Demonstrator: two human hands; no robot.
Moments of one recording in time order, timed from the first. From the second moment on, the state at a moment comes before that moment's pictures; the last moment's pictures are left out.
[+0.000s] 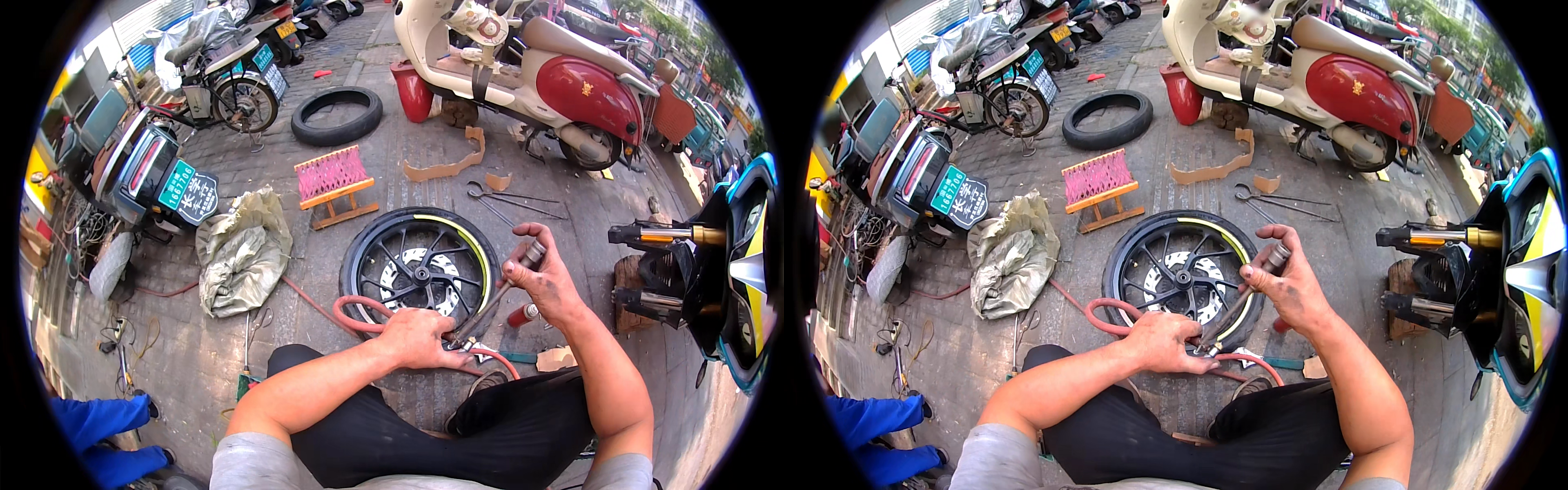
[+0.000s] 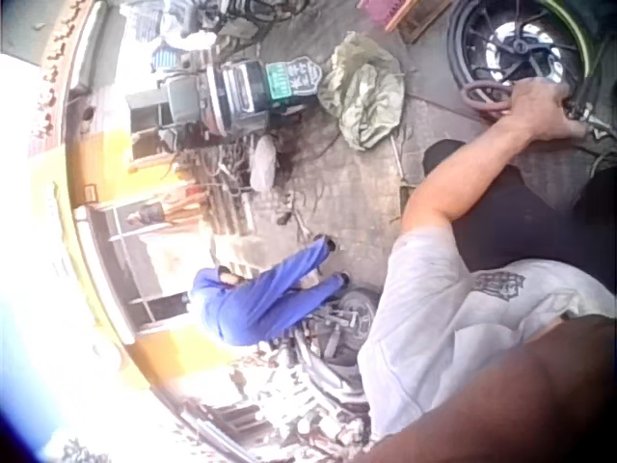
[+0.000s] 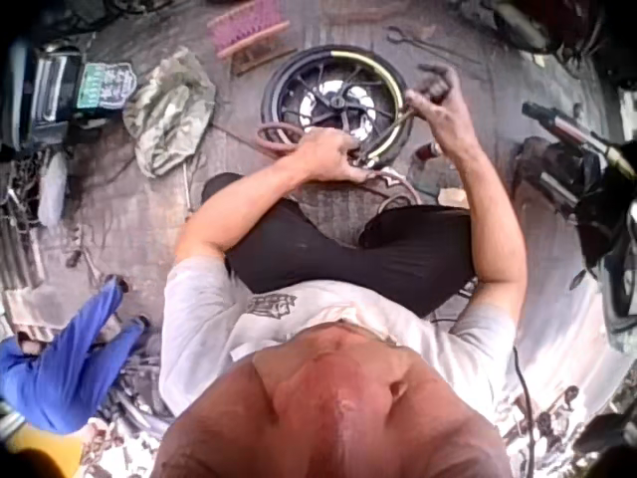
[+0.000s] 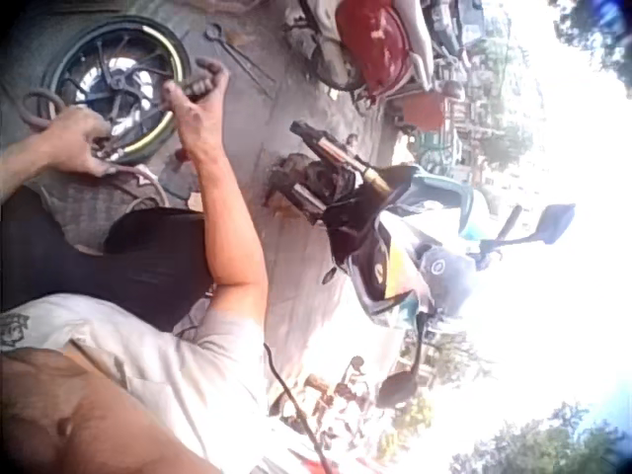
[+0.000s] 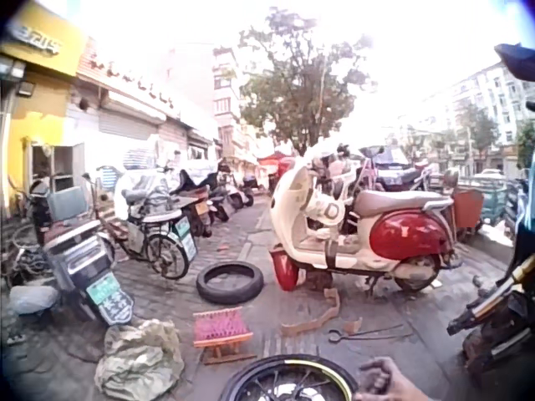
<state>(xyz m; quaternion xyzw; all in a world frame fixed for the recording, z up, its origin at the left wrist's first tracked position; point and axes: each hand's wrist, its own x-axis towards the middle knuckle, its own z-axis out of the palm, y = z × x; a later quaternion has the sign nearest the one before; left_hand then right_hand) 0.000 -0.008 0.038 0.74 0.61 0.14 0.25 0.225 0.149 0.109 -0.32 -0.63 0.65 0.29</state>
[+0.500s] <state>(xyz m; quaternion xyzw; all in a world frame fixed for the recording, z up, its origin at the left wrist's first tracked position) 0.000 -0.020 0.049 0.73 0.60 0.15 0.27 0.227 0.136 0.105 -0.30 -0.54 0.72 0.33</state>
